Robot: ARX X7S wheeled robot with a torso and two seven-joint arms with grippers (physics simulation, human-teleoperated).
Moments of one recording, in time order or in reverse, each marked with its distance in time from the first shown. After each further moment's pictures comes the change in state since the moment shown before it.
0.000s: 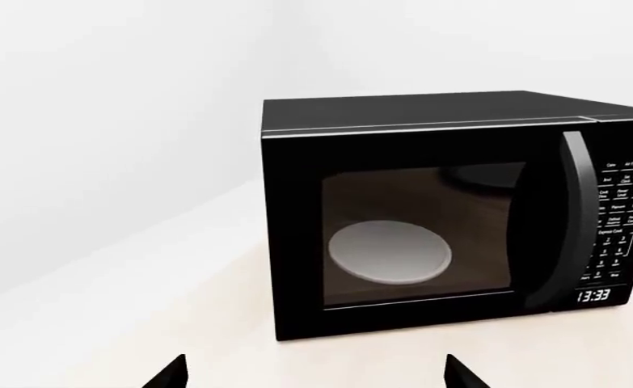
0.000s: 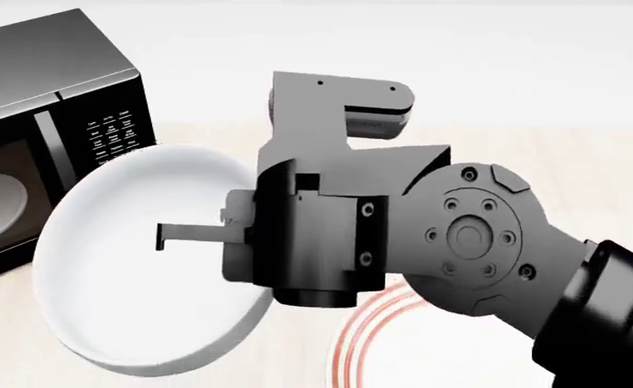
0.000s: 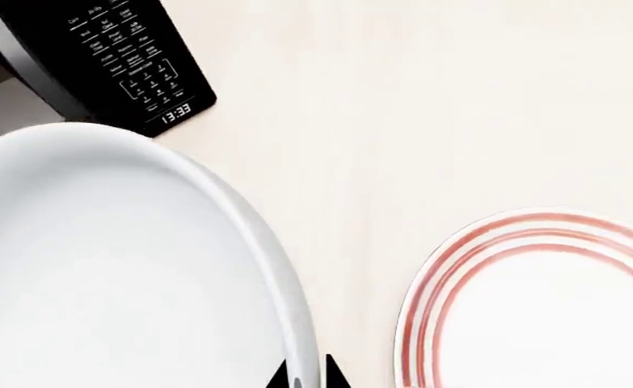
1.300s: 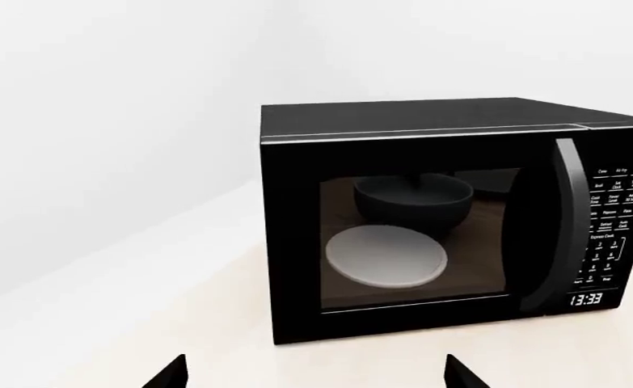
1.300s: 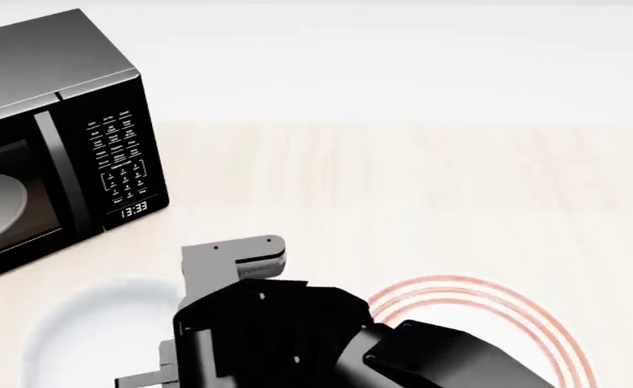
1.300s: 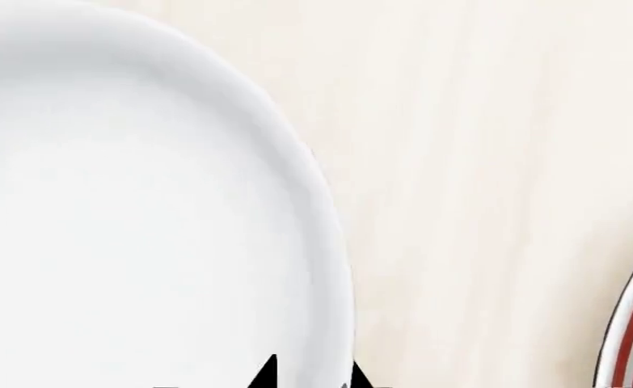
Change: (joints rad) left arm 0.005 0.023 -0.024 0.020 0.019 -0.002 0.042; right arm -0.245 -0.419 -0.262 0.598 -0.283 0.120 -0.442
